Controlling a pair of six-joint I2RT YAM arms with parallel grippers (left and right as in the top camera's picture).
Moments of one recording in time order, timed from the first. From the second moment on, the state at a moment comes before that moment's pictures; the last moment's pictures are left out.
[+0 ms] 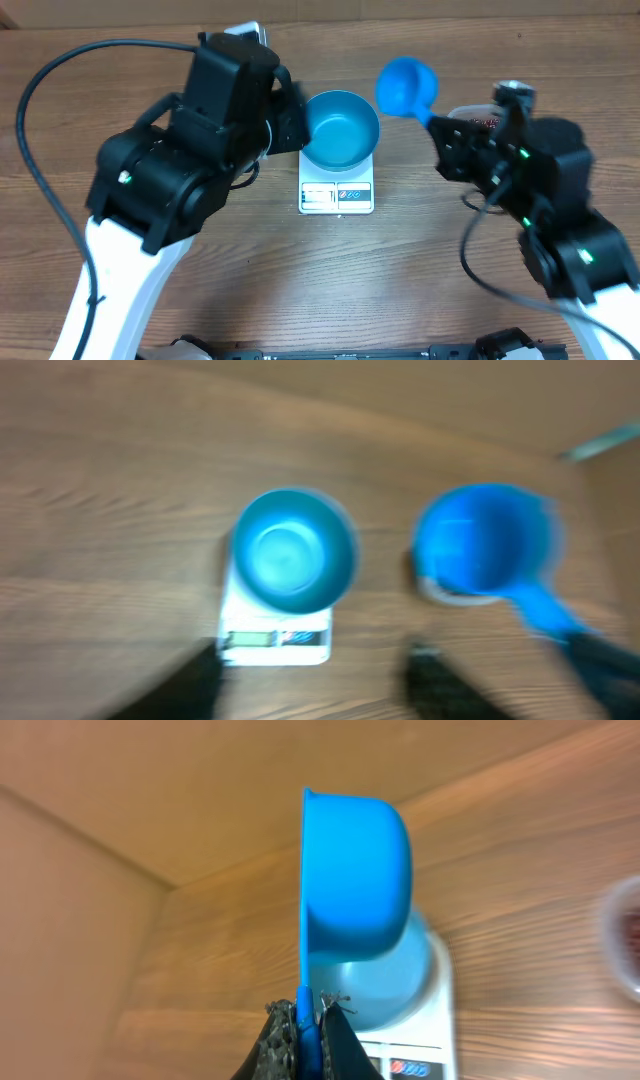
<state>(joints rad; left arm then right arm) -0.56 1.49 2.04 -1.32 -0.13 -0.65 0.27 0.99 1.15 -0.61 -0.19 0.59</state>
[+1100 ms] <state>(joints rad) -0.77 1.72 1.14 -0.55 -0.25 -0.10 0.27 0.85 1.16 -0.95 0.24 0.54</state>
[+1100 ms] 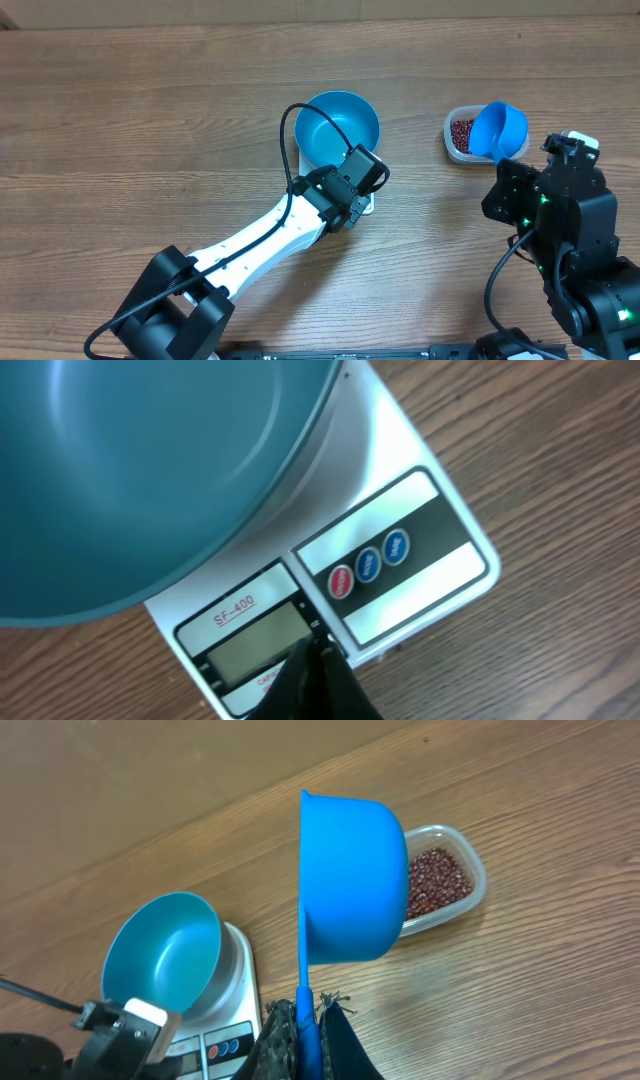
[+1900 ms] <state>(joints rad) -0.77 1.82 1.14 -0.50 -0.20 0.09 0.16 0.86 1.16 -0.95 0.29 0.54</state>
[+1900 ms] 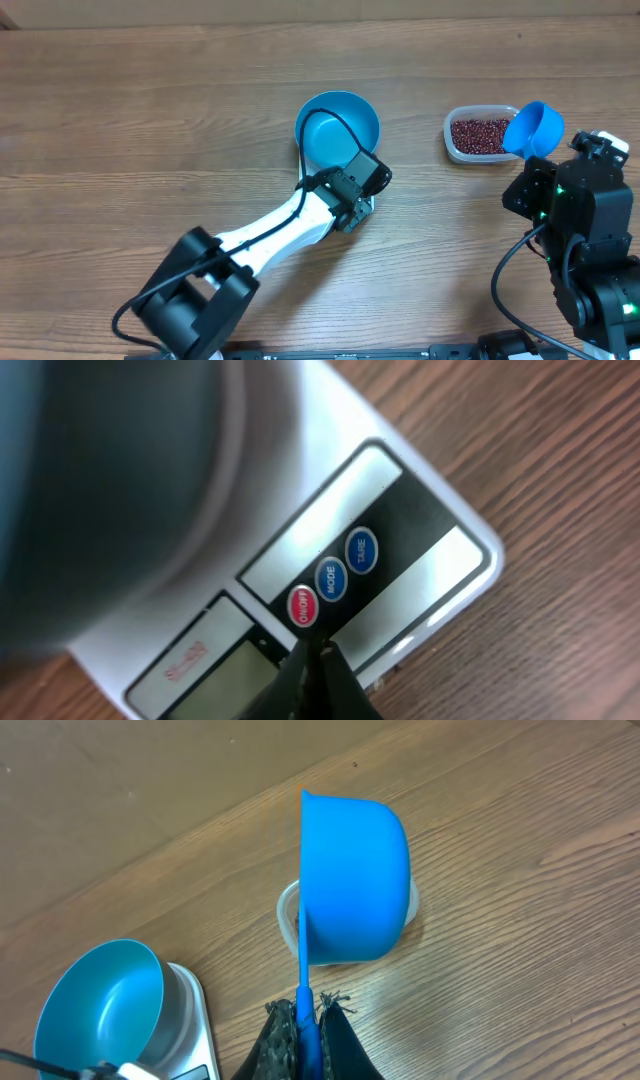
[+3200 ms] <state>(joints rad) -0.74 1.88 1.14 -0.43 -0.18 0.09 0.16 0.86 1.16 -0.95 0.29 0.54</state>
